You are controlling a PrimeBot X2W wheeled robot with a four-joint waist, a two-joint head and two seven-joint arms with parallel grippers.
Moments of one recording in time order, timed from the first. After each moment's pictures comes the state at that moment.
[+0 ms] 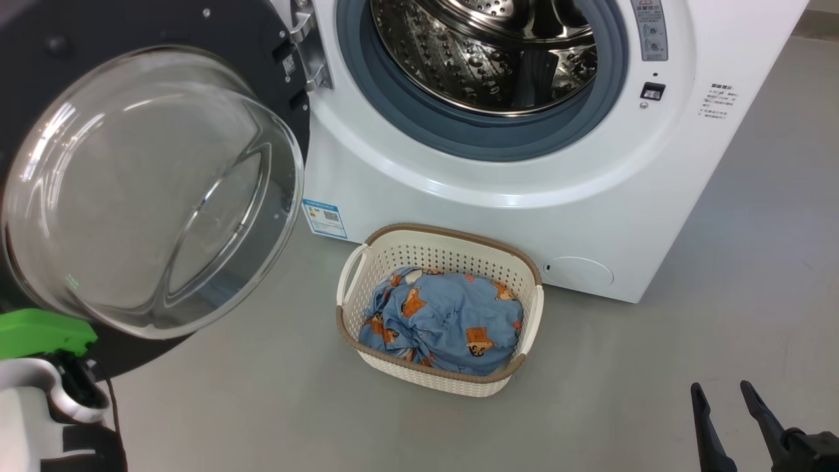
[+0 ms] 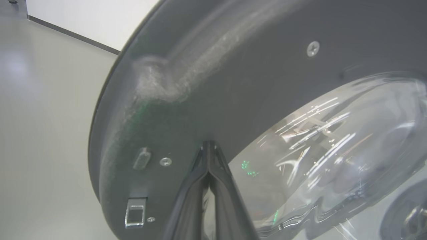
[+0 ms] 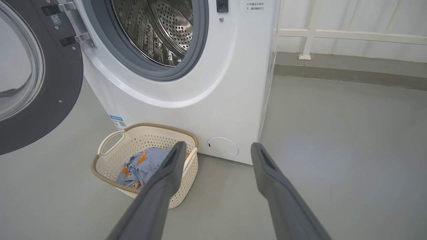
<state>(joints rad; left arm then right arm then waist) -0.58 0.02 0.53 0.70 -0.27 0.13 -0.26 0.10 -0.09 -0.17 0.18 0.13 0.13 -0.25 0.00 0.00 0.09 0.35</state>
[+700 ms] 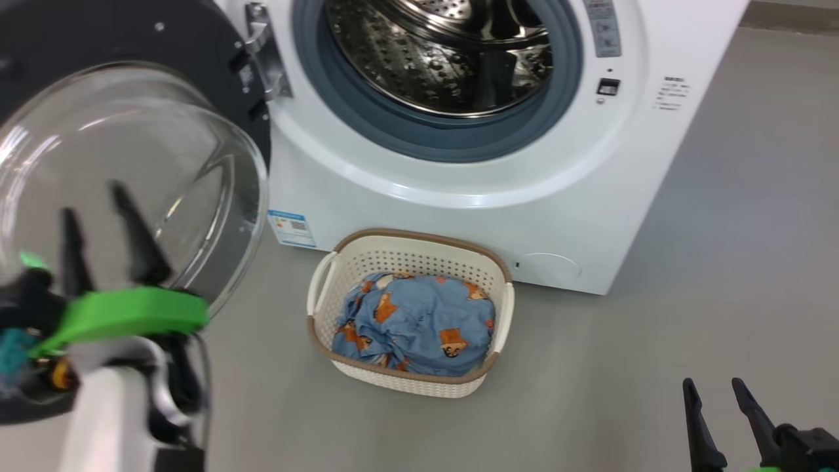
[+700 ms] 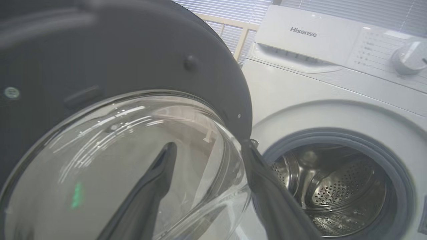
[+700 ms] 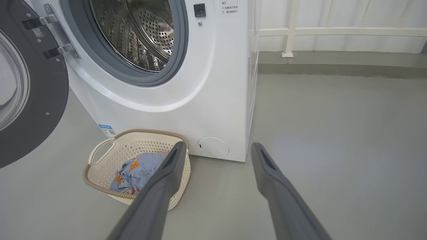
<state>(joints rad) -0.40 0.02 0.05 0.20 -0.46 0.15 -0.26 0.09 -0.06 -0.18 0.19 0.14 0.13 -0.25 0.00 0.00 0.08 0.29</state>
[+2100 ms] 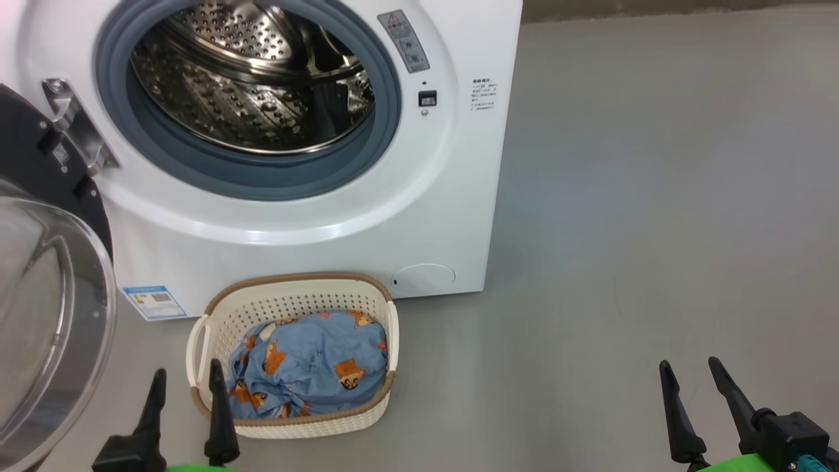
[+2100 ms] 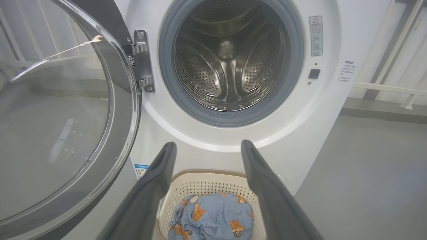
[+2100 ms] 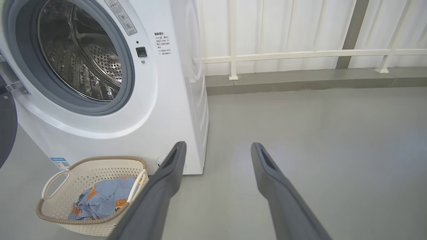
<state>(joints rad) 0.03 0.04 -0.06 0.12 -0.23 0.07 -0.26 0.06 -0.05 -0.12 0.15 0.13 0.13 -0.25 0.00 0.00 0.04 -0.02</state>
